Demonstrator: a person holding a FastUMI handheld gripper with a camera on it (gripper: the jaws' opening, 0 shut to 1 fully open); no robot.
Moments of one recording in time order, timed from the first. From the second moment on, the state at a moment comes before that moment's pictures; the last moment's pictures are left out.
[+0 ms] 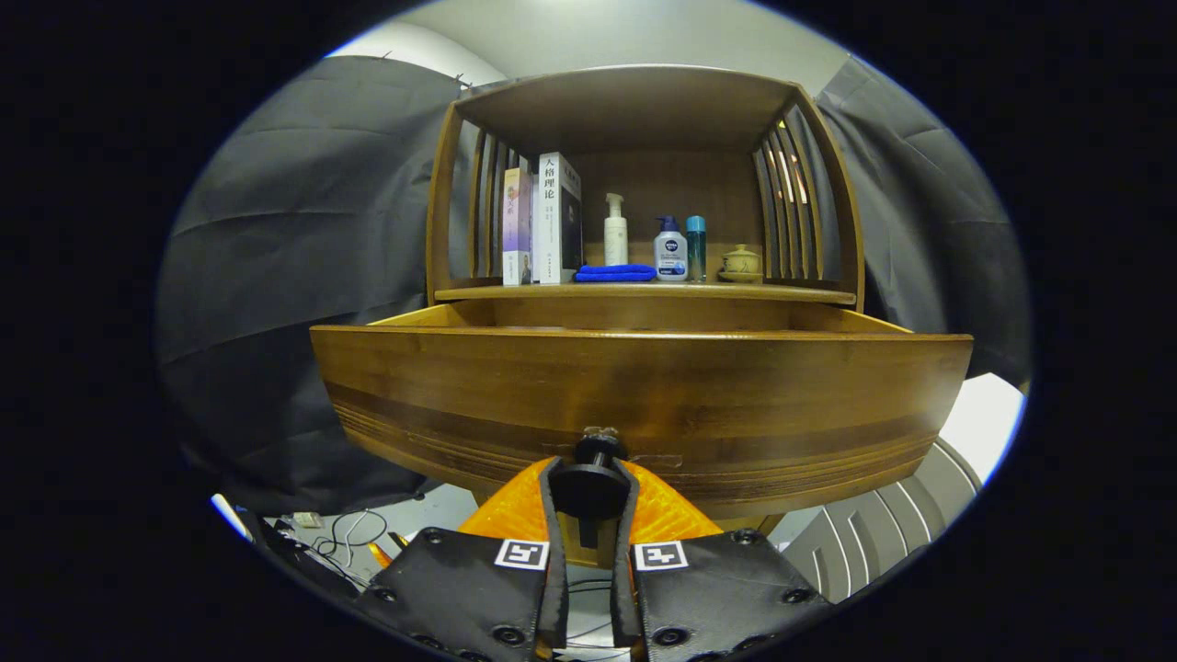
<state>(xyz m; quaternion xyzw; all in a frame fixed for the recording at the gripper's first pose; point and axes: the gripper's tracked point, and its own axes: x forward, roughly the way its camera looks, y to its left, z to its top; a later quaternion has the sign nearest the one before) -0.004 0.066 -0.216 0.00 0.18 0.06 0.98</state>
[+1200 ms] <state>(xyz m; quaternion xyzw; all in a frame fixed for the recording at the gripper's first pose) -0.055 0.082 -0.169 0.00 0.13 0.14 0.98</state>
